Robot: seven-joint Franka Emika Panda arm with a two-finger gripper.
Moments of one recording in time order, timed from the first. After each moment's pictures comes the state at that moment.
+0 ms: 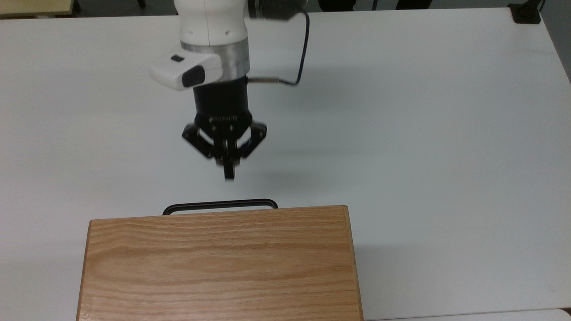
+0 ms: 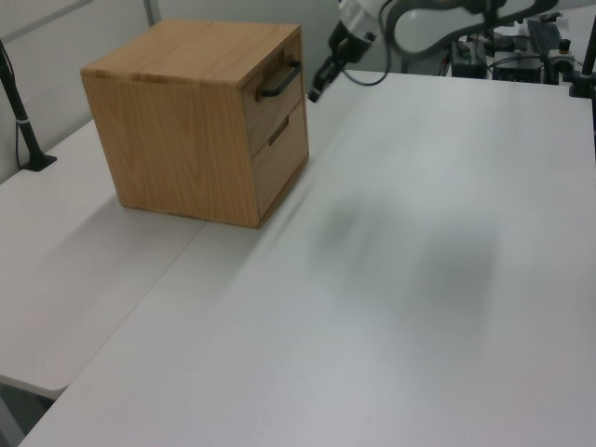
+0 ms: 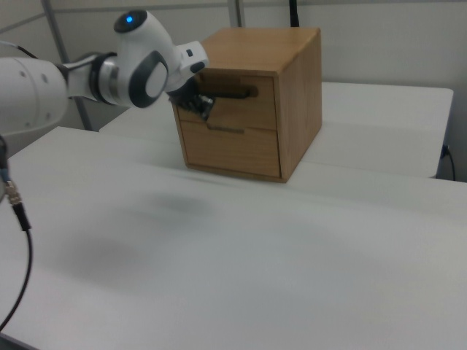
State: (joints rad) arm -0.01 0.37 0.05 -1.51 -0.01 2.43 0.01
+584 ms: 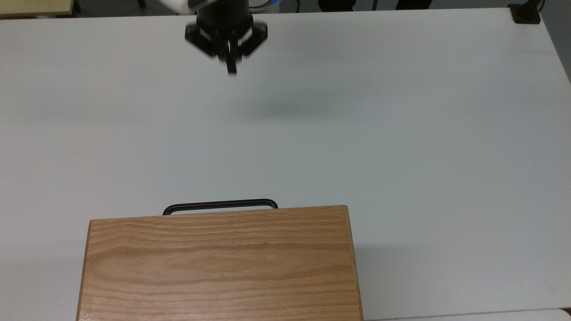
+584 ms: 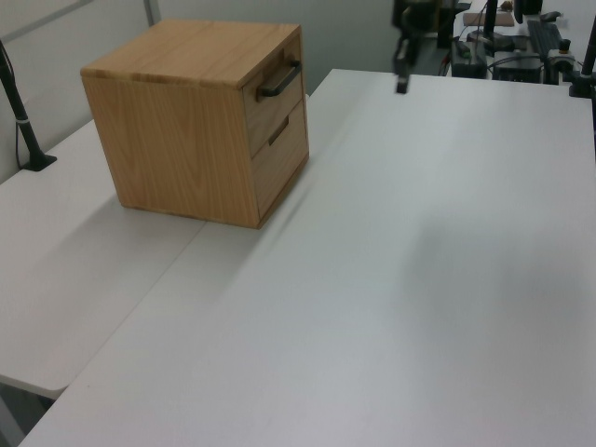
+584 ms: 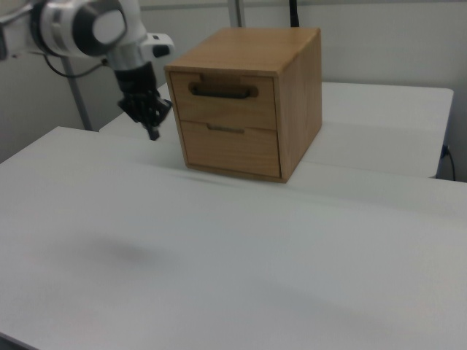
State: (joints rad) arm -0.01 0.10 0.05 -1.56 -0.01 1.75 -0.02
